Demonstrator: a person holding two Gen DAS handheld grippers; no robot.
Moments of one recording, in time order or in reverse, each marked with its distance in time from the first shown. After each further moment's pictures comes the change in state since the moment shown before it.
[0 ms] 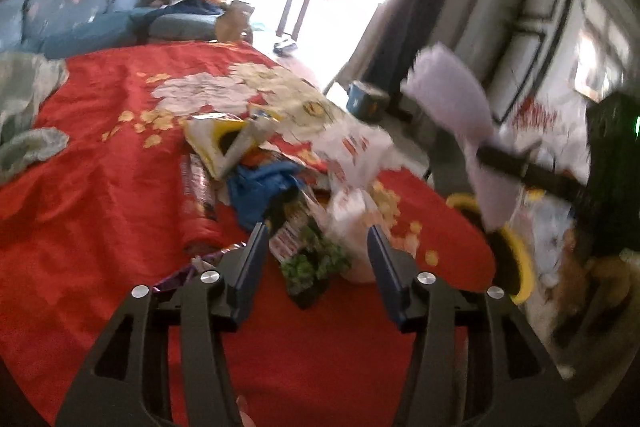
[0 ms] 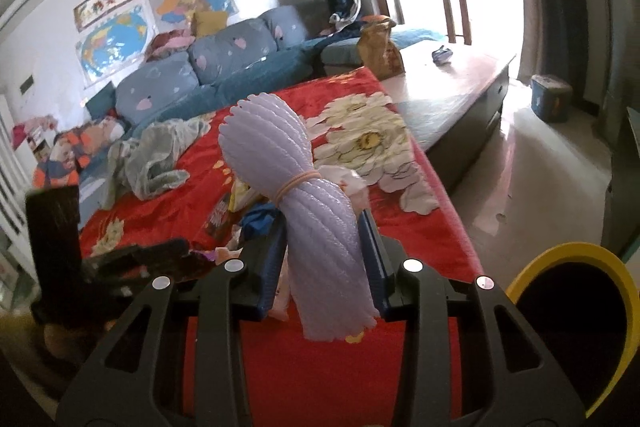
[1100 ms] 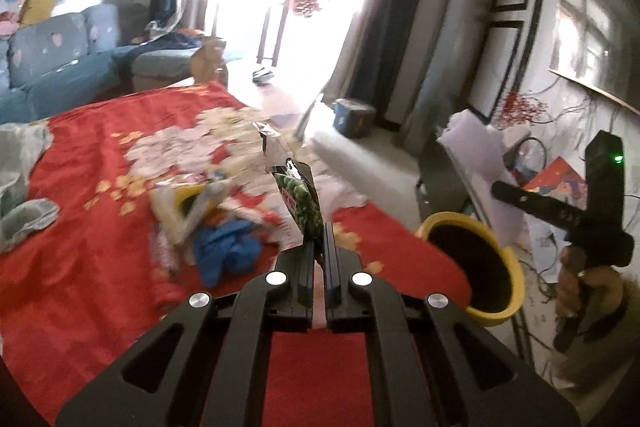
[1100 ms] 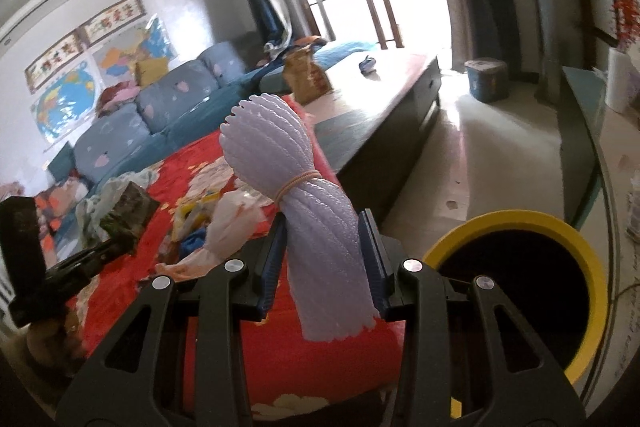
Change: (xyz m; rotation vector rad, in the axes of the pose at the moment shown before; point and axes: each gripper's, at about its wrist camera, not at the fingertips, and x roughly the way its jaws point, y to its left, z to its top) left arm -0.015 -0.053 0.039 0.081 -0.080 -0.039; right arm -0.056 -0.073 -0.015 0.194 -0.098 -0.161
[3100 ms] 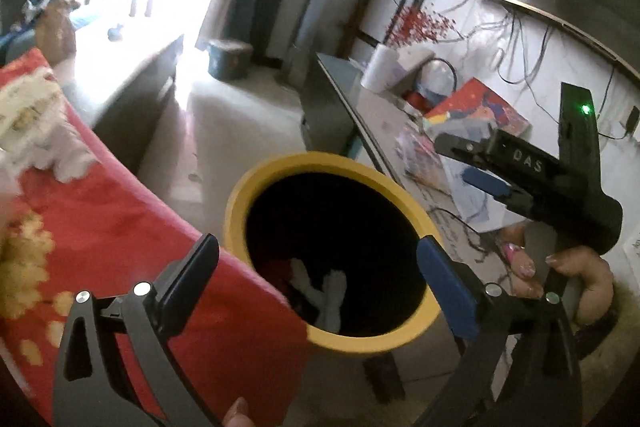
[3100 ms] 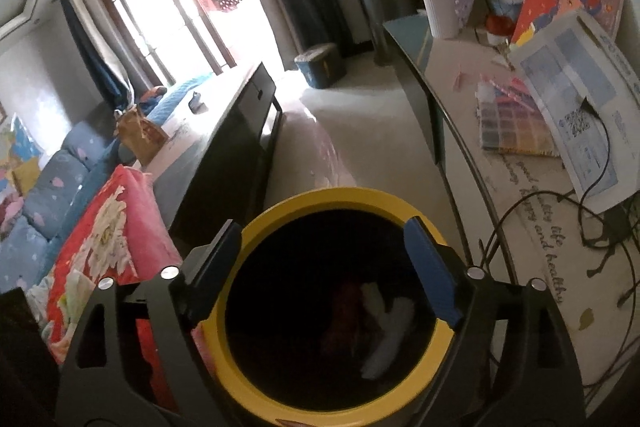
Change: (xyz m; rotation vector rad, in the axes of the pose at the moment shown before) left arm 0.162 -0.162 -0.045 0.141 0.205 -0.354; right arm -0.039 -0.166 -0.035 0.390 -0.078 -0.437
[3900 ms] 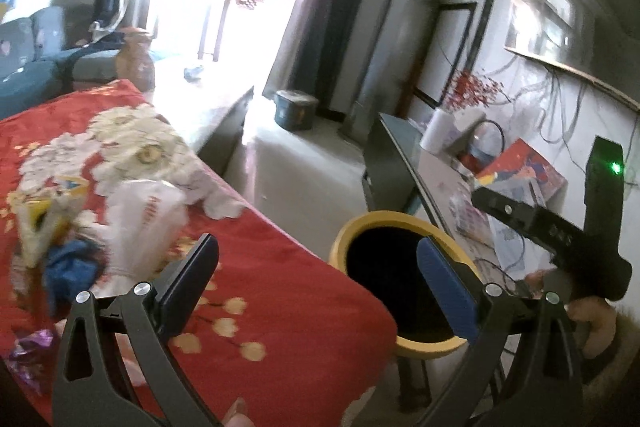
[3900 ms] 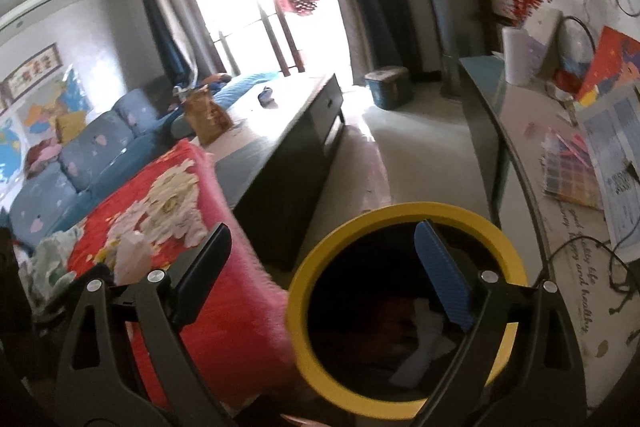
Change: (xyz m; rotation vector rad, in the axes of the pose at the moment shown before) left arm -0.107 0.047 0.016 -0.082 -0.192 0.204; right arm -0.031 0.085 -0.019 -0.206 -0.050 0.173
